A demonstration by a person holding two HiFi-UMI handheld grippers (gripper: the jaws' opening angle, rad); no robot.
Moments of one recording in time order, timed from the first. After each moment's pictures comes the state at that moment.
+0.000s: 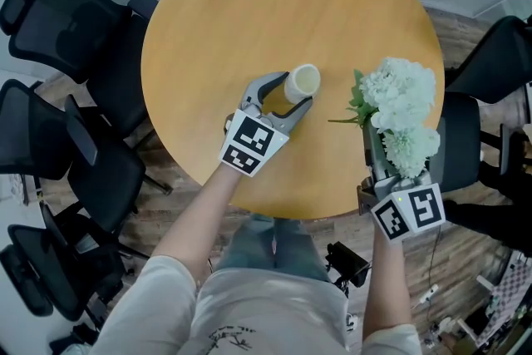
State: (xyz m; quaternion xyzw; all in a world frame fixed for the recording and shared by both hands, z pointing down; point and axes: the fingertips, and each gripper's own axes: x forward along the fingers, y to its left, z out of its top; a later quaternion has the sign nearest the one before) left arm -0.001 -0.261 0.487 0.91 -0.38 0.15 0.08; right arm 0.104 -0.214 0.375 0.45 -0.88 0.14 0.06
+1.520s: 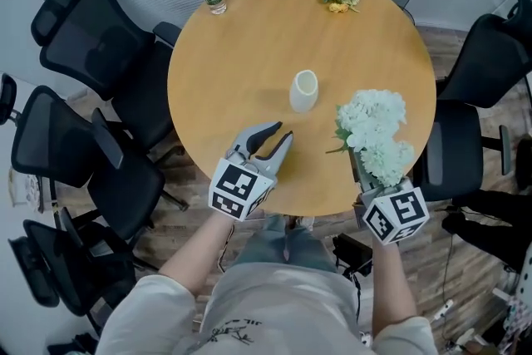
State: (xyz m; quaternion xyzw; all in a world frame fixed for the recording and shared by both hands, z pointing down) left arm -0.025 -0.150 0.411 0.89 -0.42 0.13 0.12; right arm 0.106 -0.142 0.373 0.42 -0.89 0.15 0.08
